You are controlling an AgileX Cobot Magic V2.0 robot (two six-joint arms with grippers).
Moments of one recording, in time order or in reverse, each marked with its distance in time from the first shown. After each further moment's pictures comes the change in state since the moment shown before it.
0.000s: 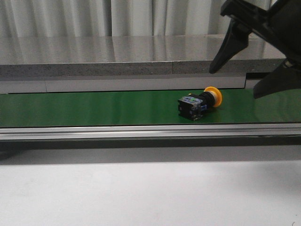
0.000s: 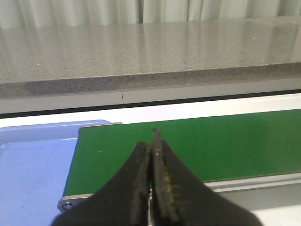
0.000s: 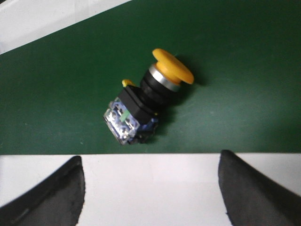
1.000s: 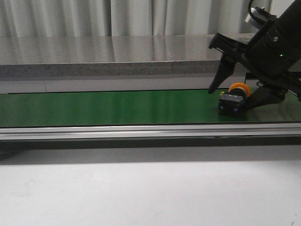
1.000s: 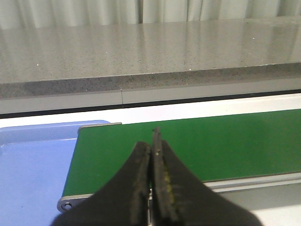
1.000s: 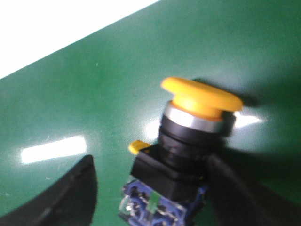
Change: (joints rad) left arm 0.000 0.000 0.000 0.000 0.000 0.000; right arm -0.059 0.273 -0.140 0.026 -0.042 0.006
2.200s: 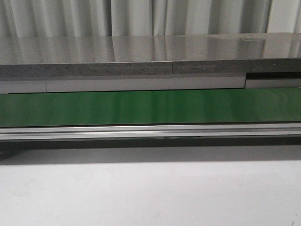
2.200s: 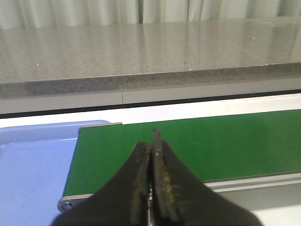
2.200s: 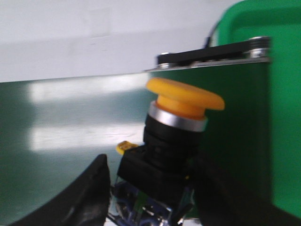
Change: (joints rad) left arm 0.000 0.000 0.000 0.000 0.000 0.000; right arm -0.295 -0.109 -0.350 -0.602 0.470 -0.003
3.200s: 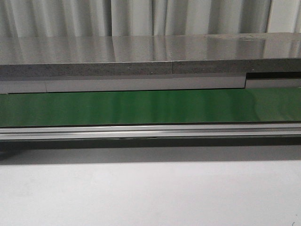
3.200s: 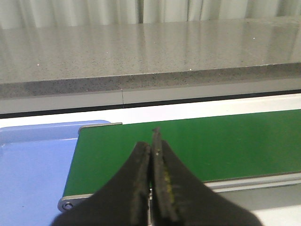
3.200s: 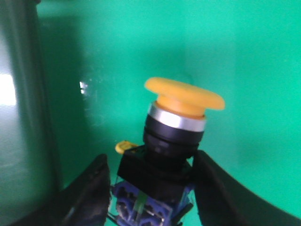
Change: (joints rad) left arm 0.000 0.000 0.000 0.000 0.000 0.000; right arm -0.267 0.335 -0.014 -0.175 -0.108 -0.199
